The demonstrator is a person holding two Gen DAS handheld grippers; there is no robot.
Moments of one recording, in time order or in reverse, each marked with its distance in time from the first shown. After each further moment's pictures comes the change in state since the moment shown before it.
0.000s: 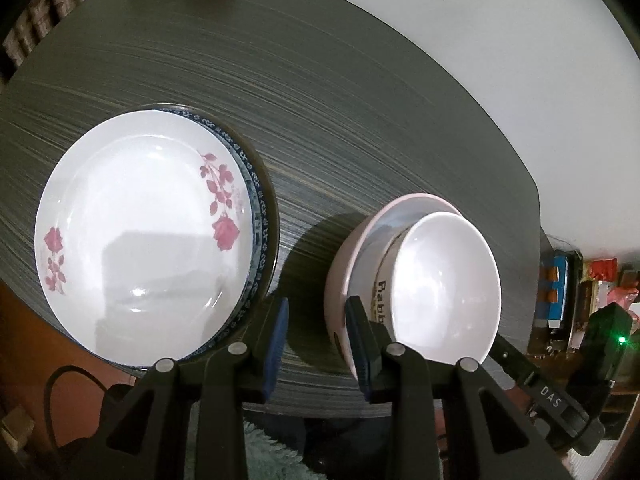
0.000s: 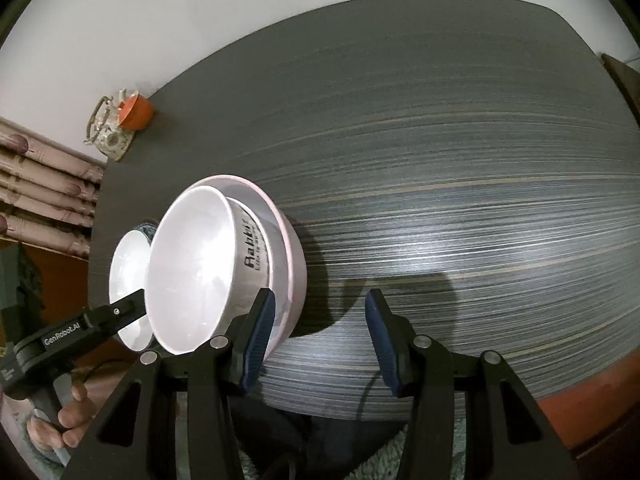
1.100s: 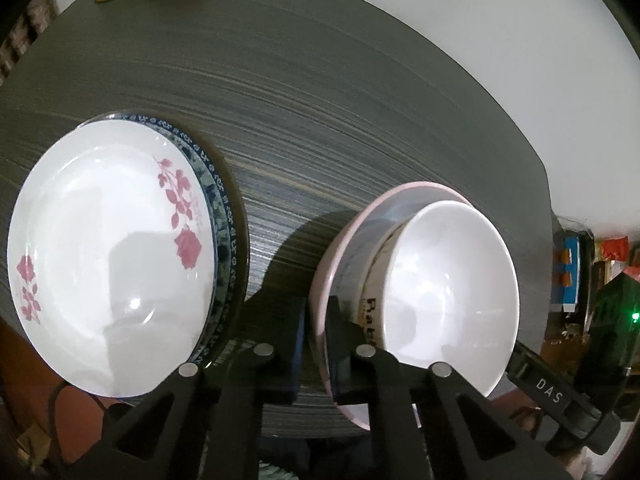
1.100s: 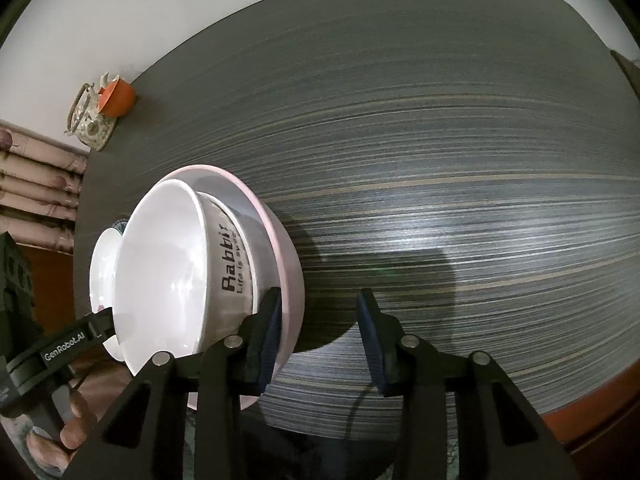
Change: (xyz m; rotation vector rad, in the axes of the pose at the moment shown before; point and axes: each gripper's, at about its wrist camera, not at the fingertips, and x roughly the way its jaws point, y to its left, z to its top) left arm 0.038 -0.030 0.003 0.080 0.021 0.040; right arm 0.030 0.002 0.012 0.008 0.060 -0.029
